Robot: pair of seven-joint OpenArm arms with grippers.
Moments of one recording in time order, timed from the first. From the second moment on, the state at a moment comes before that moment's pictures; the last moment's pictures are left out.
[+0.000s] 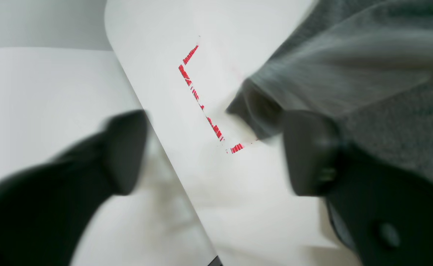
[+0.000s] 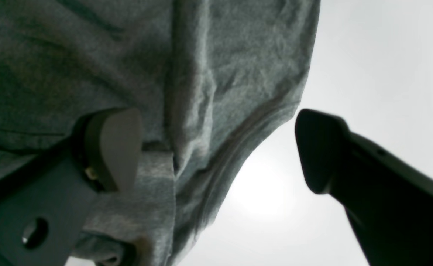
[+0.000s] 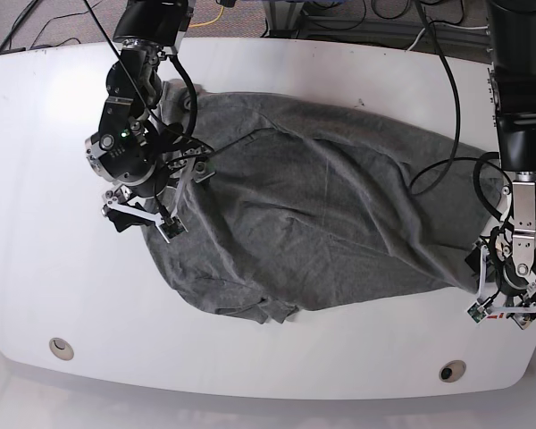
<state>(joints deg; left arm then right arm) -32.0 -28.6 2.2 64.5 25.0 -38.6 33.2 1.0 -1.2 10.6 111.6 0.9 40.6 -72.5</state>
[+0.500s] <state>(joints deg) -25.2 -30.3 0.1 78.2 24.1 -30.1 36.4 1.1 -1.2 10.6 111.6 0.9 40.5 -72.5</state>
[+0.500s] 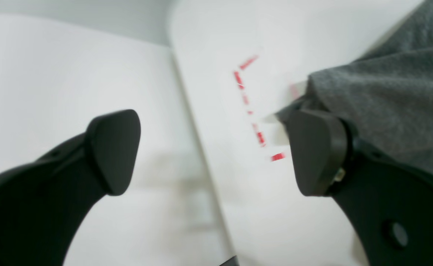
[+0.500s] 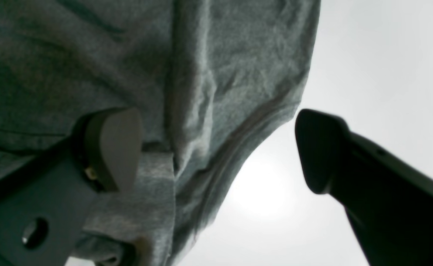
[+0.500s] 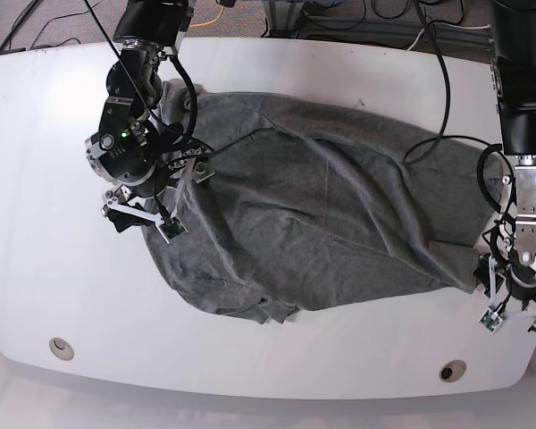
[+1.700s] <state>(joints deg) 3.9 -12.1 -22.0 91.8 16.5 -29.9 36.0 1.0 -0.9 10.5 111.6 5.9 40.6 -72.5</state>
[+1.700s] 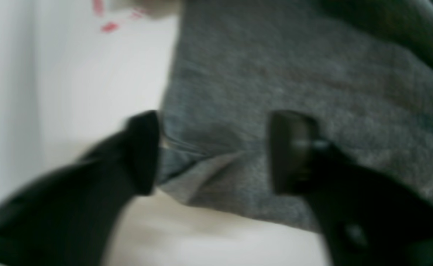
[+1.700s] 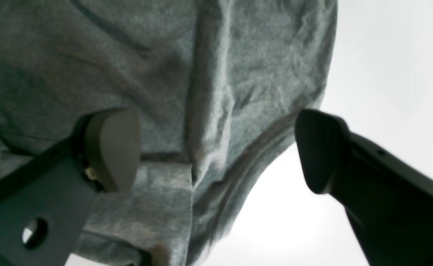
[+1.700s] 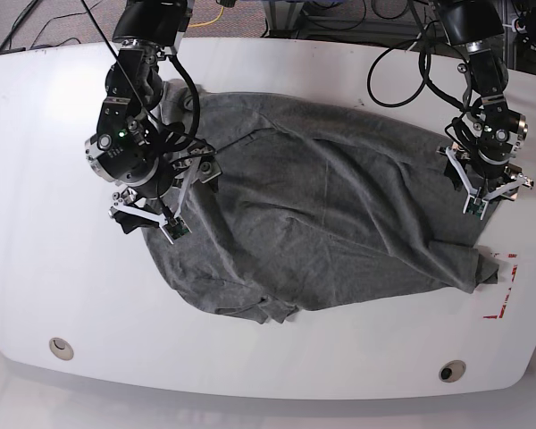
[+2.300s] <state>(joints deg) -1.8 -8.5 -28.8 80.3 17.1 -29.3 32.6 0.8 -0.9 10.5 111.6 6.0 40.6 -72.7</state>
